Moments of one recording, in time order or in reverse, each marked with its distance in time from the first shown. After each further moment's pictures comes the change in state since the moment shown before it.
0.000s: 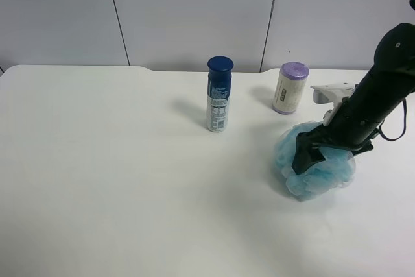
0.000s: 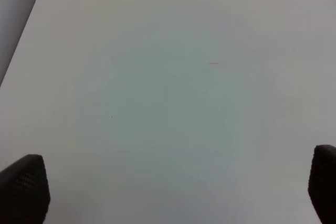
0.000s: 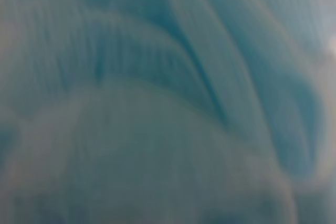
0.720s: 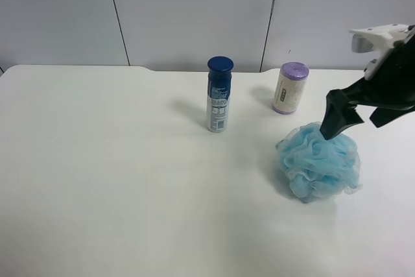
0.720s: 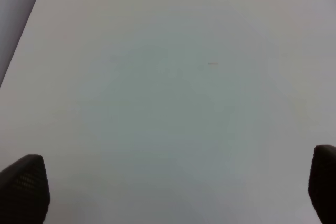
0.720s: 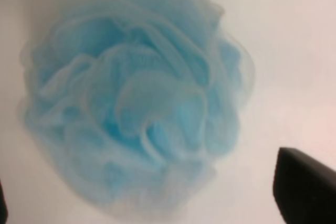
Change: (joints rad) left arm 0.000 0.000 0.000 0.000 0.000 0.001; right arm 0.000 -0.327 -0.113 -0.174 0.267 0.178
